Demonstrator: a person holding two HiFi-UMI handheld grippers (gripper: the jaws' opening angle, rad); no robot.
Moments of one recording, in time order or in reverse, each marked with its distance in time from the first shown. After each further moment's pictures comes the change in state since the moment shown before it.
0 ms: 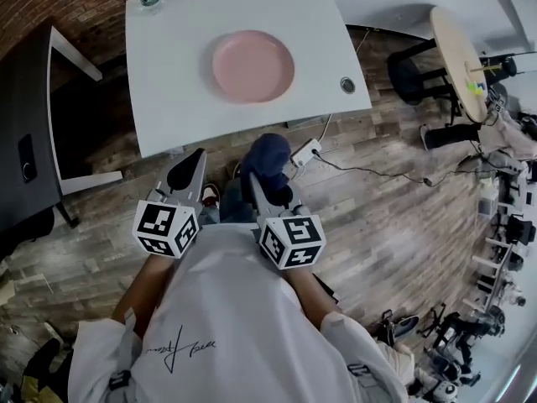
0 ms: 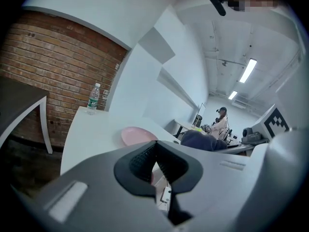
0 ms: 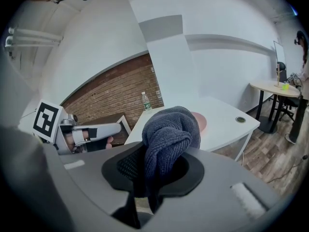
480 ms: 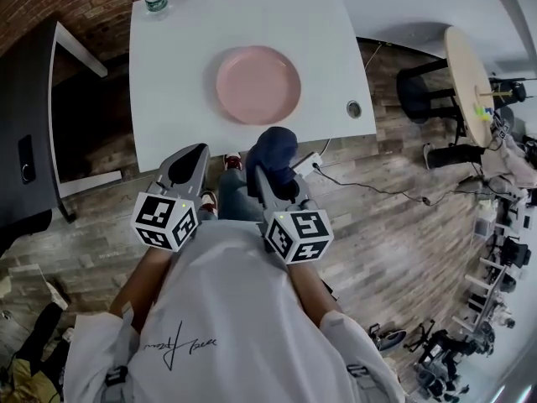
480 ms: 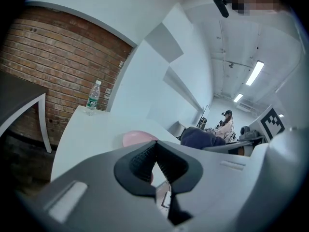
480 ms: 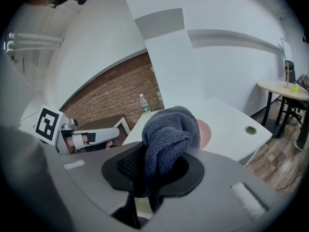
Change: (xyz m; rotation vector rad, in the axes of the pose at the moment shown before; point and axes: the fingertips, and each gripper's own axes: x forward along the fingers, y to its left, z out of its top) left arm 0.050 0.031 0.024 -0.041 -0.002 0.033; right arm 0.050 -0.031 0.050 -0.018 0.006 0.053
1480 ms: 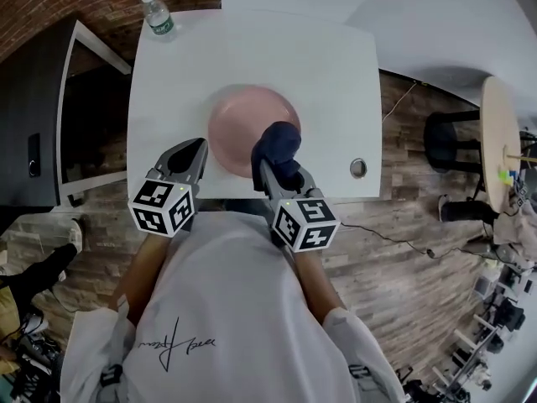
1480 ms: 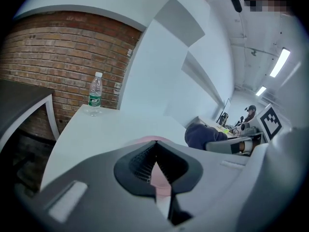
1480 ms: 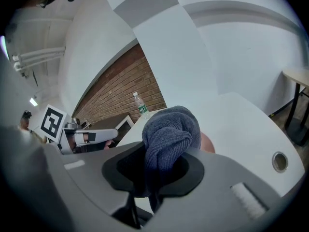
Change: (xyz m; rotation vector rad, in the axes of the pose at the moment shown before) left arm 0.132 0.046 0.031 -0.032 0.095 0.212; right arm 0.113 -0.109 0.069 -0.007 0.111 0.211
